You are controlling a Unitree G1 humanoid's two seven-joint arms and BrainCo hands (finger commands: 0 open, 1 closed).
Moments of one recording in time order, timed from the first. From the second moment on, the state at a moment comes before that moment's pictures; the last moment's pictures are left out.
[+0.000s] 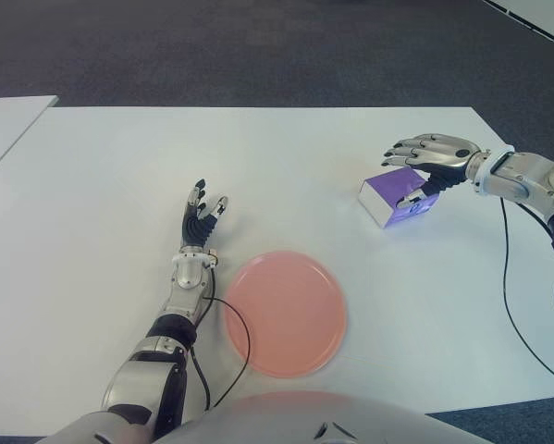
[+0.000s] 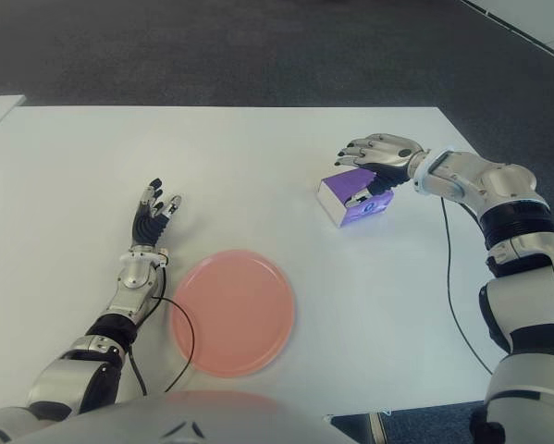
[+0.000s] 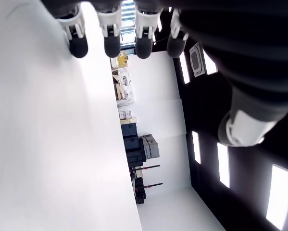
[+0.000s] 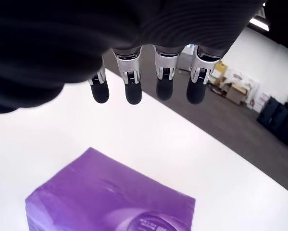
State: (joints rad) left arm -0.29 0.07 0.06 0.91 0.10 -0.60 0.24; right arm -0.92 -0.98 0.57 0.81 -1.06 -0.81 -0.01
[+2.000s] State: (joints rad) left arm -0.28 0.08 0.06 0.91 0.10 -0.59 0.22; right arm -0.97 -0.89 0.68 1.03 -1.12 -0.68 -0.09
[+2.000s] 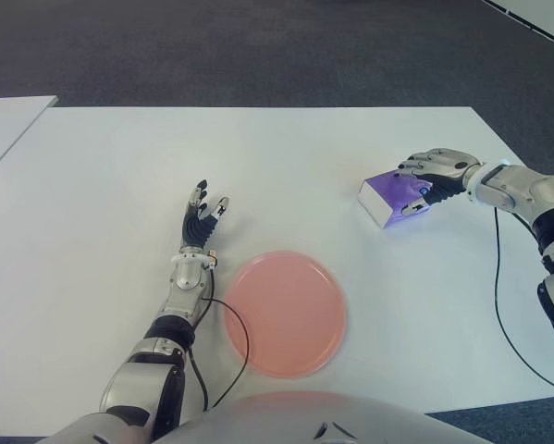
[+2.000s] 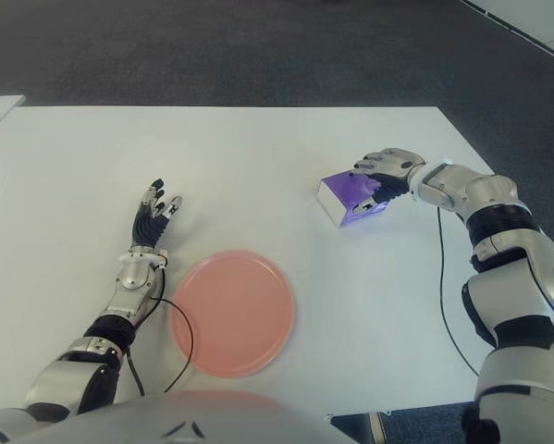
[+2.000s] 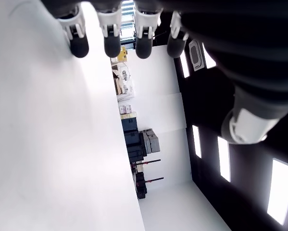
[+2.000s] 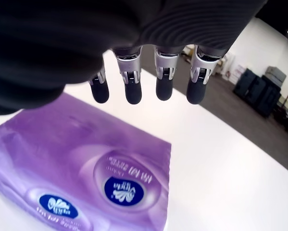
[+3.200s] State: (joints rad) left arm -0.27 0.08 0.06 0.89 0.11 -0.58 0.24; right arm -1.02 -0.84 0.70 1.10 -1.10 -0.68 -0.10
